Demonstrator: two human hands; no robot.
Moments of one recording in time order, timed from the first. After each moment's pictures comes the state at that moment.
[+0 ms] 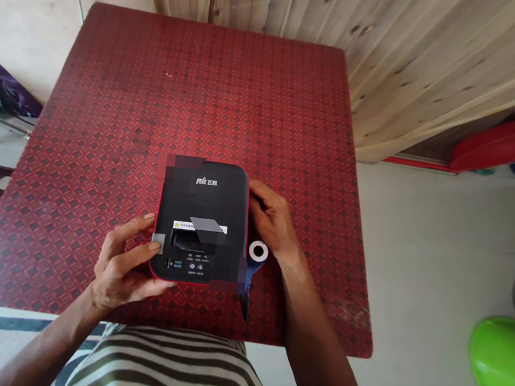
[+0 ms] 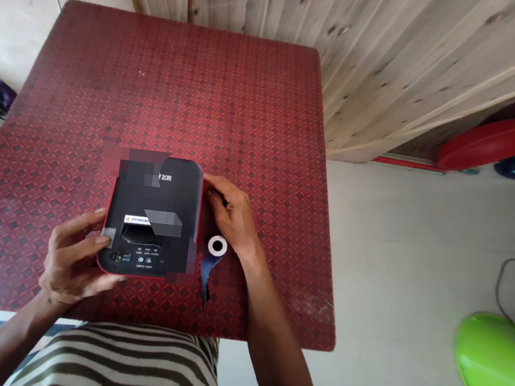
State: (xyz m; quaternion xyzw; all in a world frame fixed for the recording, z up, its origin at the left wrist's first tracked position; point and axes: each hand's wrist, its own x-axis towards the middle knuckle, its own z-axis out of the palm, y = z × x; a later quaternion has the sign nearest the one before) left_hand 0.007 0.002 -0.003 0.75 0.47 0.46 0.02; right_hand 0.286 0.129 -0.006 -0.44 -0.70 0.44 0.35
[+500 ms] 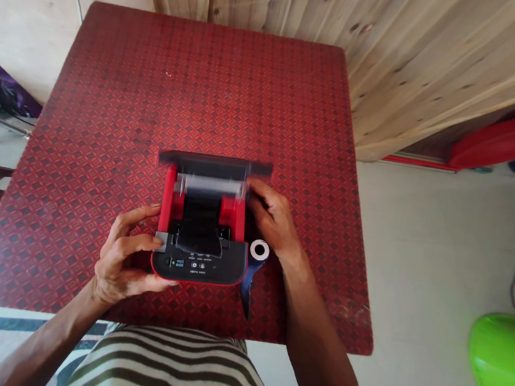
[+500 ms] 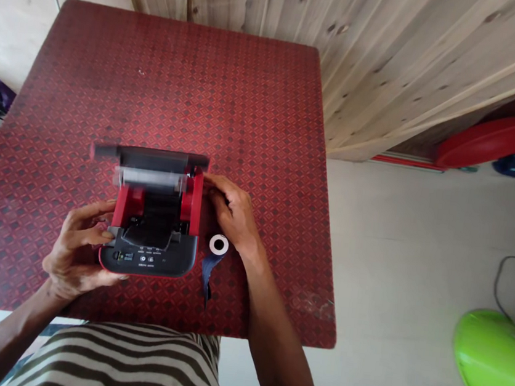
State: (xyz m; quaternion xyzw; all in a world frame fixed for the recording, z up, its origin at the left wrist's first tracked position) left_hand 0.008 0.009 0.001 0.73 0.47 0.48 0.14; right_hand 0.286 0.129 -0.011 -0.45 -0.69 0.44 0.36
